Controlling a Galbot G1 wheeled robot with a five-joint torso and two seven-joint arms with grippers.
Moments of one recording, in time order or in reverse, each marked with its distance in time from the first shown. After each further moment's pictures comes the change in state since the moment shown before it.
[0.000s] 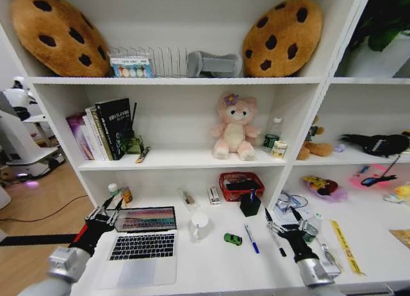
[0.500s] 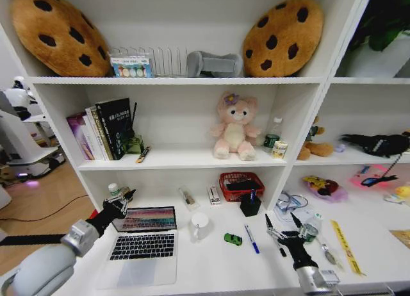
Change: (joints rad) left arm -0.018 0.331 -0.006 0.038 -0.108 0.023 -0.001; right arm -0.026 0.048 -0.006 -0.013 -0.030 0.029 0.001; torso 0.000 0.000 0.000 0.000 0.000
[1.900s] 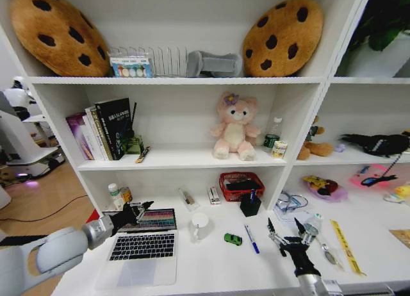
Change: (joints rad) left arm 0.069 0.303 0.065 0.027 -0.010 -0.026 0.046; right arm -0.016 0.036 0.002 -0.011 -0.016 0.050 0.016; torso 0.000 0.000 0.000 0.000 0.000
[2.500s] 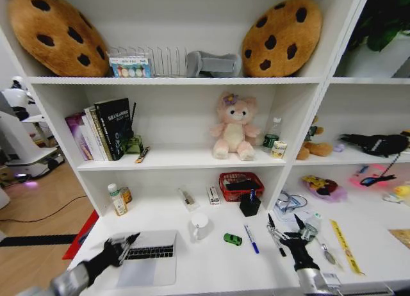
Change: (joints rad) left arm 0.684 -0.435 -0.310 -0.051 0.340 -0.128 0.042; right arm 0.045 -0.019 -0.022 -0.014 0.030 -0.022 0.007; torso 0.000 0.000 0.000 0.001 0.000
